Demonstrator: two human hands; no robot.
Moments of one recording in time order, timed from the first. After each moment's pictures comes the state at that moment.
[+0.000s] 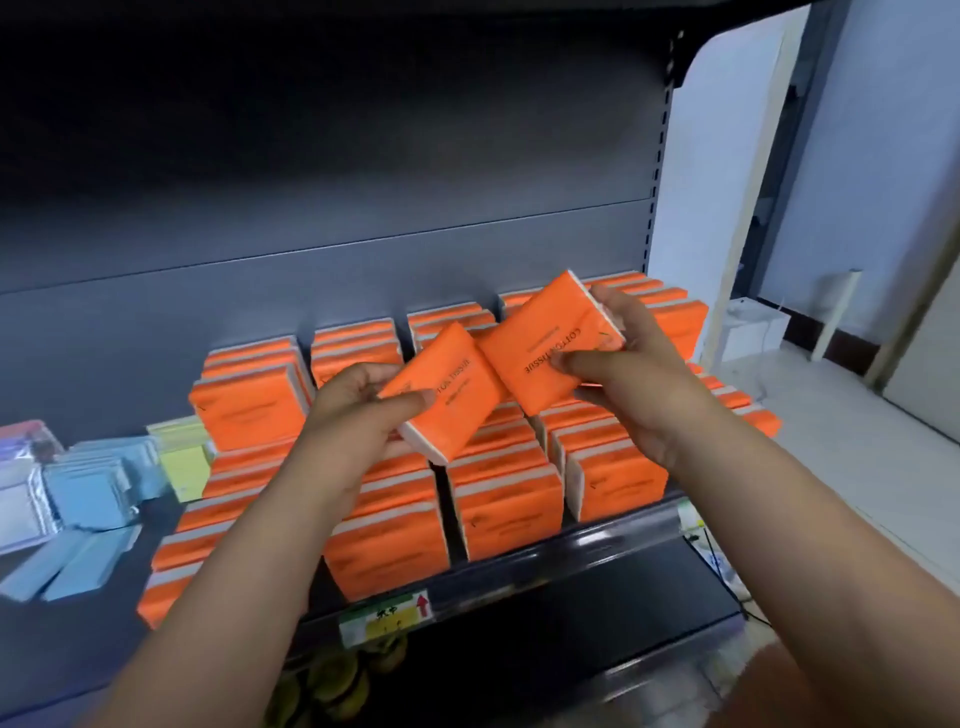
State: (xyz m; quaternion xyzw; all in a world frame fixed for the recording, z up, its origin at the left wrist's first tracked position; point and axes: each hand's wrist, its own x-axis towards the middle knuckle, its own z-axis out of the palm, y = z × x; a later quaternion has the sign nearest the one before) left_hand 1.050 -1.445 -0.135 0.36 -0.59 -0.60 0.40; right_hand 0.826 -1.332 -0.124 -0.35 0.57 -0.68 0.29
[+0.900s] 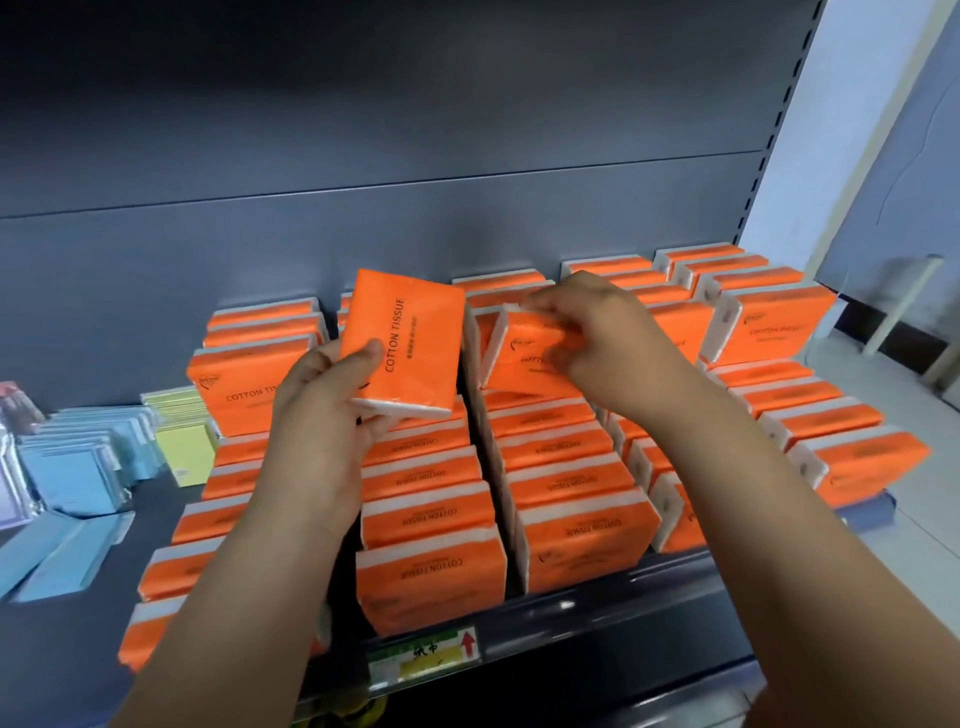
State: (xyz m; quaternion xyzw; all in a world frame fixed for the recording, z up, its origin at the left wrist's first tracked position) left_hand 1.073 -1.513 -0.160 0.35 -0.44 -0.65 0.52; right_hand 0.825 -1.455 -0.147 -0.66 0.67 -0.34 -0.06
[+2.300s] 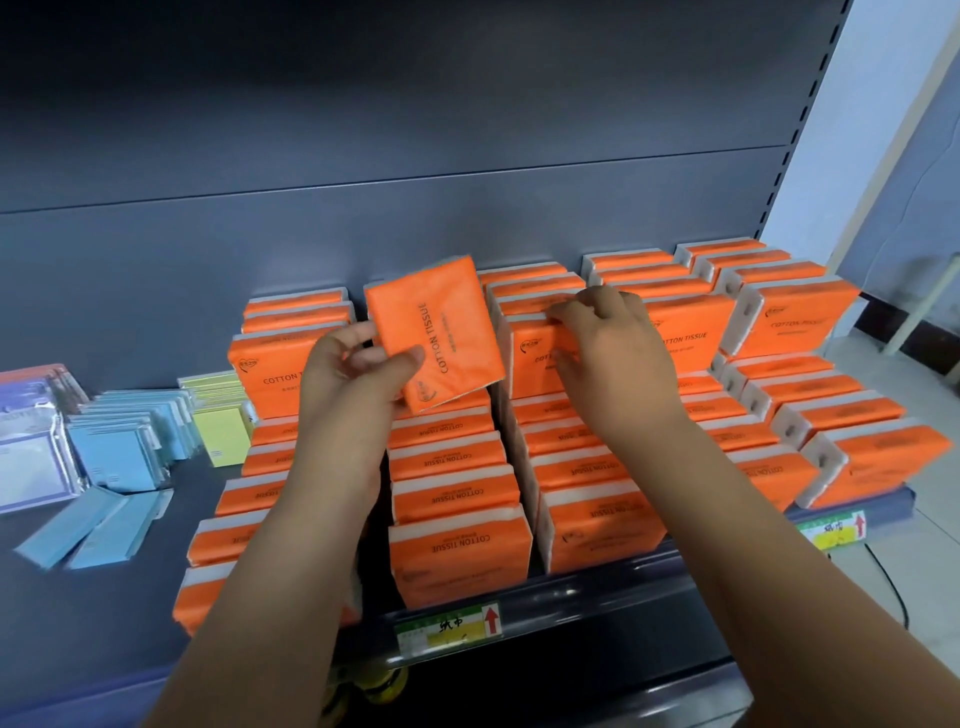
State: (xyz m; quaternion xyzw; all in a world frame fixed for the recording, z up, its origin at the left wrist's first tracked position) left_hand 1.083 -1.505 -0.160 0.37 -0.50 -0.57 0.53; right_hand 0.854 -1.457 -0.185 -0.58 0.72 -0.29 -0.26
